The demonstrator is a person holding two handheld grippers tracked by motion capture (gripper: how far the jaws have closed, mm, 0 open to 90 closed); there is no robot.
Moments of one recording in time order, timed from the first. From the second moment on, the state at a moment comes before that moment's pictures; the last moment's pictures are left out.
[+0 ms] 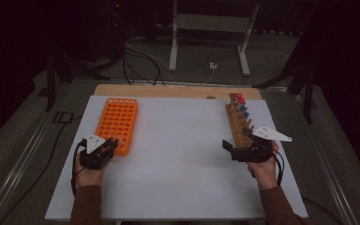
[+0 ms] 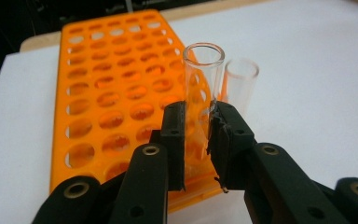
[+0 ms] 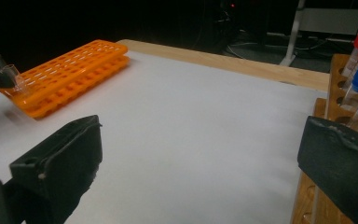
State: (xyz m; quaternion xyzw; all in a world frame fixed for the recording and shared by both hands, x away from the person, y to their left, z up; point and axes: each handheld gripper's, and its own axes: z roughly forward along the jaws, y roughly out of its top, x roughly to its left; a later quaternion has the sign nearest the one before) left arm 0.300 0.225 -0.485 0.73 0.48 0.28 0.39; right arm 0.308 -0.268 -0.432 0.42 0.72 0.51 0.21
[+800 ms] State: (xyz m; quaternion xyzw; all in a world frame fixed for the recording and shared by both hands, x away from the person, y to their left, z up) left arm 0.299 0.229 -0.489 0.73 0.49 0.26 0.39; right arm 0.308 -0.268 -0.433 0.42 0.72 0.51 0.21
